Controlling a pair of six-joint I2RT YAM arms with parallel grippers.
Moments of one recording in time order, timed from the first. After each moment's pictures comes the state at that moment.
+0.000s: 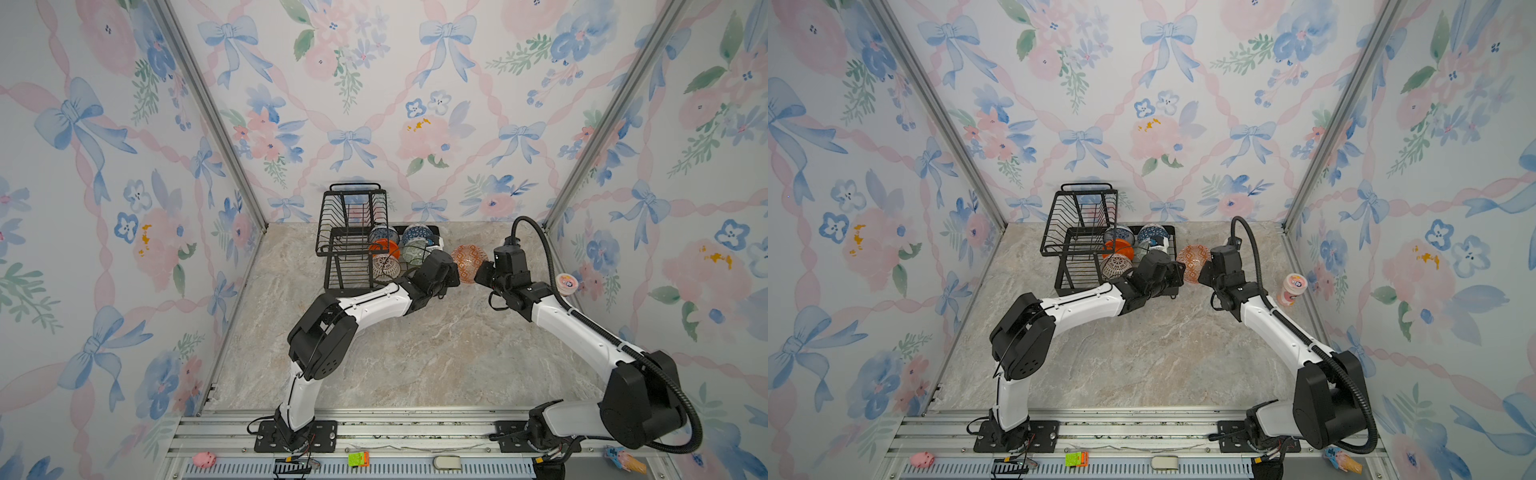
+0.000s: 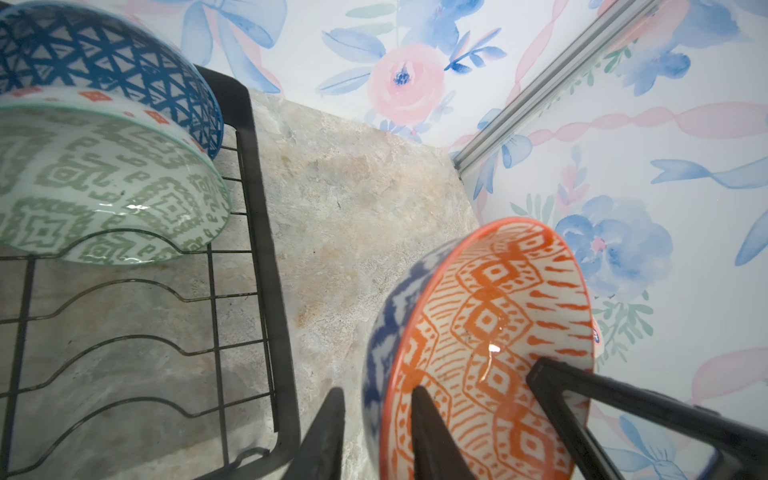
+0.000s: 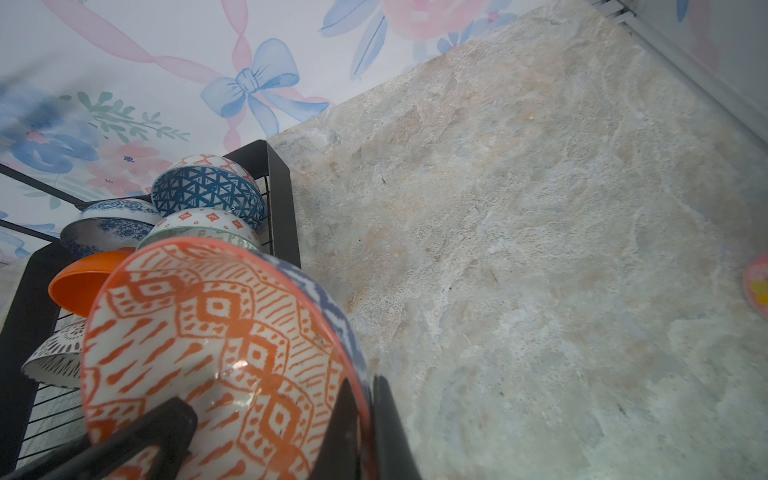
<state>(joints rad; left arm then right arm) -0.85 2.00 1.48 0.08 -0.19 -0.74 0.34 1.38 0.98 -0.24 0.24 0.56</state>
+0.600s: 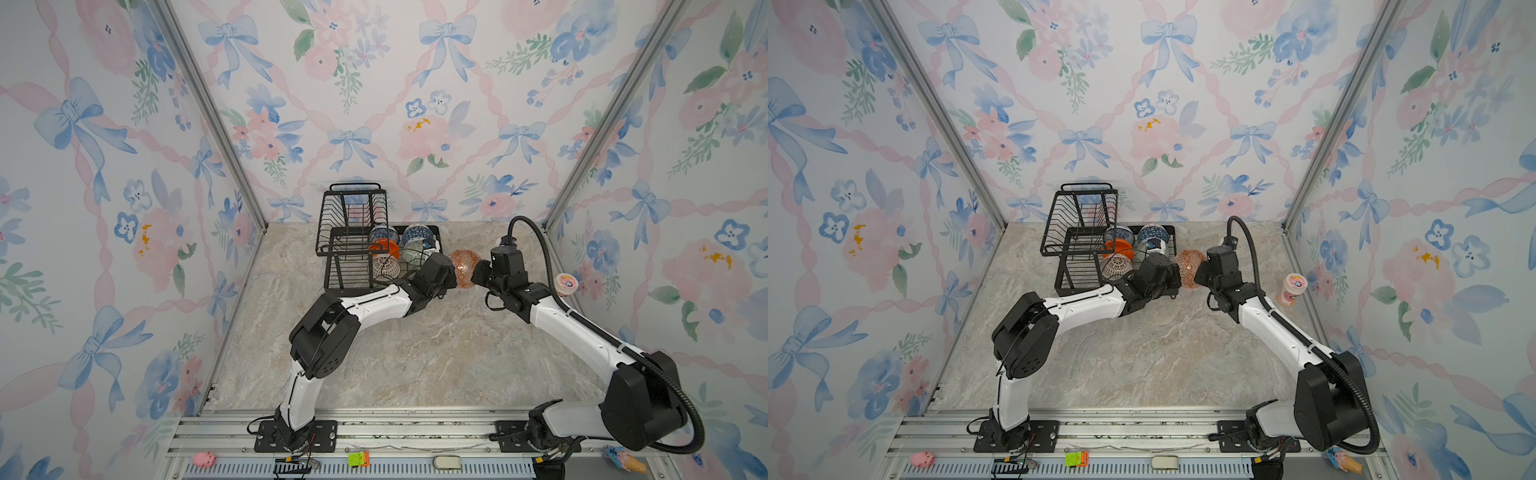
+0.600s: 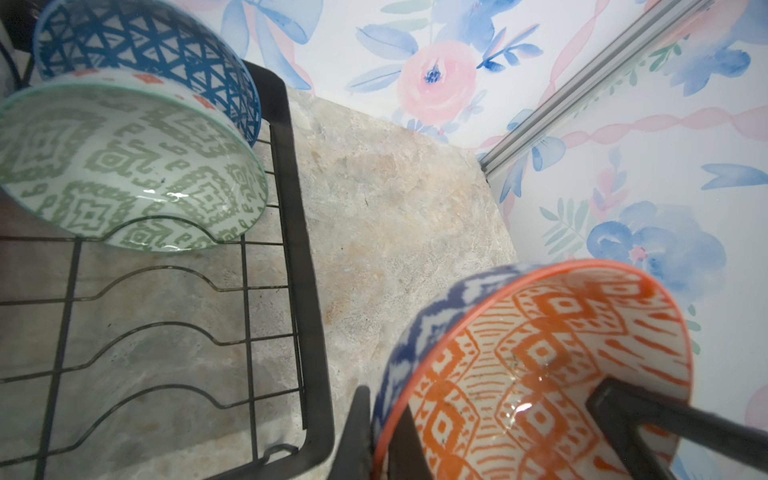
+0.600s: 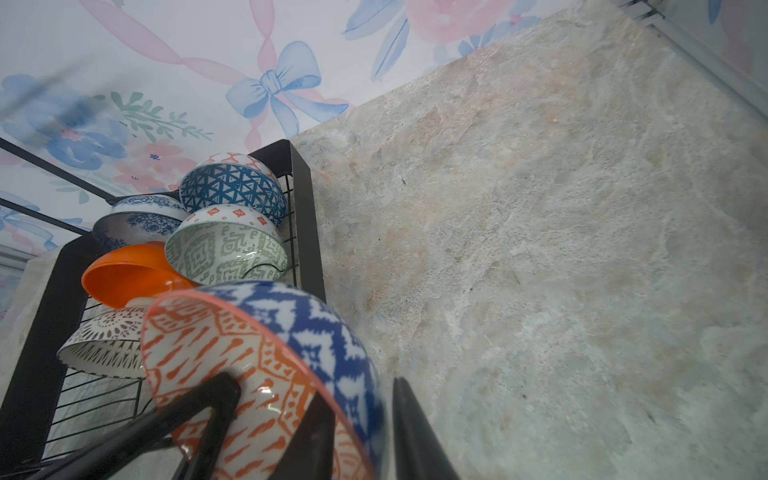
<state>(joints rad) -0.85 2.01 1.45 0.08 -0.25 -0.75 0.37 1.37 0.99 -0.22 0.24 0.58</state>
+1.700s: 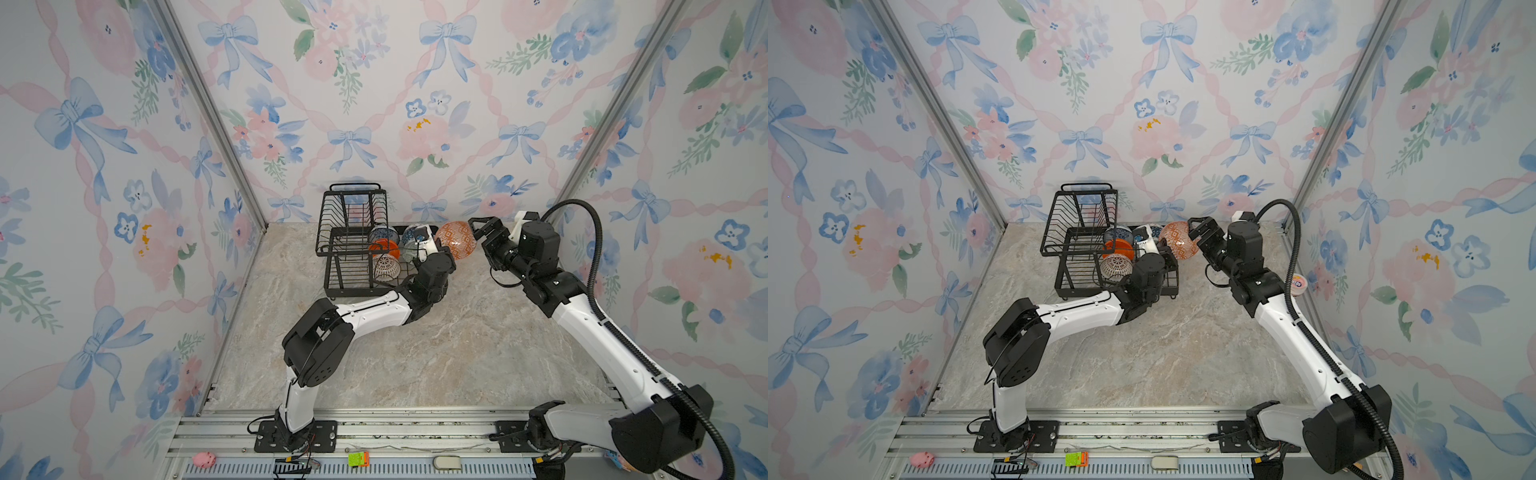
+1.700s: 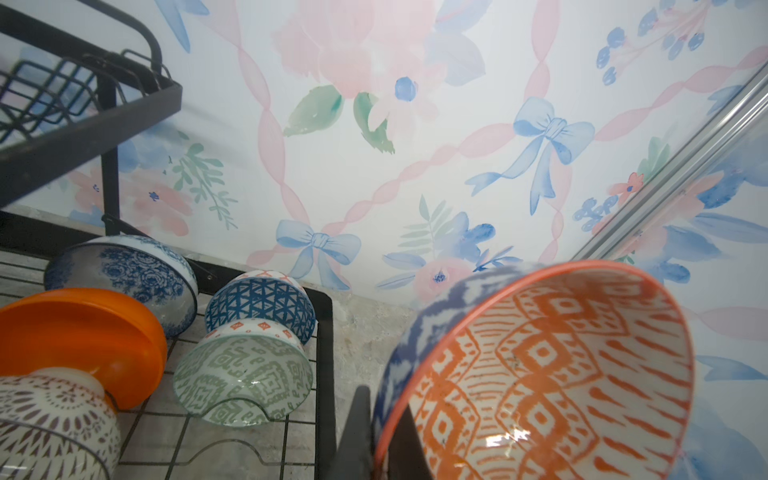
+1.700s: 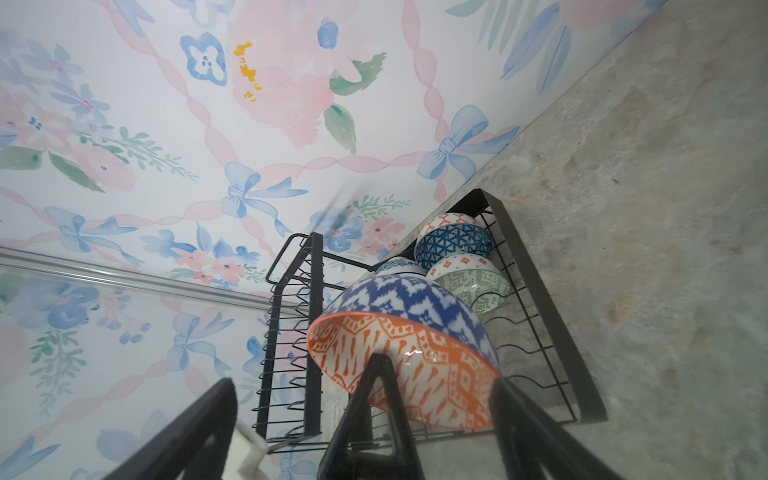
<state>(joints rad) -0.90 1.95 1.41 0.50 -0.73 -0.49 0.34 1.27 1.19 -0.16 -0.06 1.09</state>
